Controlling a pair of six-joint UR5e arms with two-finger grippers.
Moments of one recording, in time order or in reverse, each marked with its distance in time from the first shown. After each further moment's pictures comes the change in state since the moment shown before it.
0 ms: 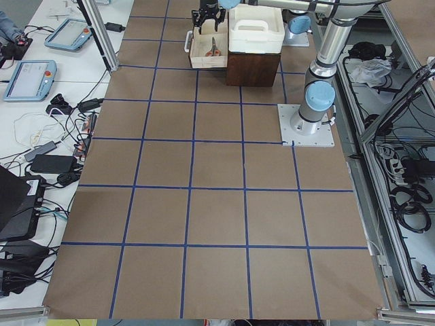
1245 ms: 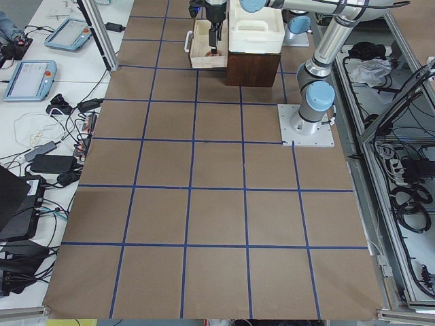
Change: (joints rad) left arm 0.155 0.072 -0.022 -0.136 0.170 -0.665; right arm -0.005 -0.017 0.011 0.023 -0.001 0.006
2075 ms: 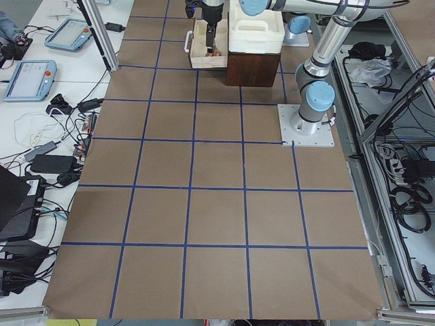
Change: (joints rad) left arm 0.020 -0.002 -0.001 0.064 -0.151 -0.030; right arm 0.000 -0.015 0.001 0.029 0.000 0.009
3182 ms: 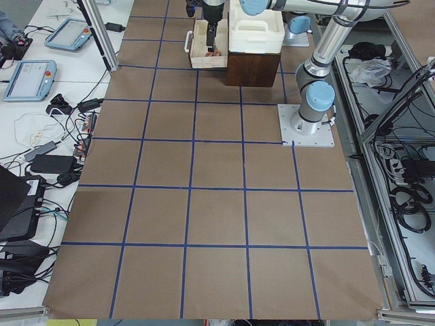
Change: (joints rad) left arm -0.001 0.004 -0.002 -0.006 0.014 0.010; right arm -0.001 -0.005 -0.001 0.018 -0.049 -0.012
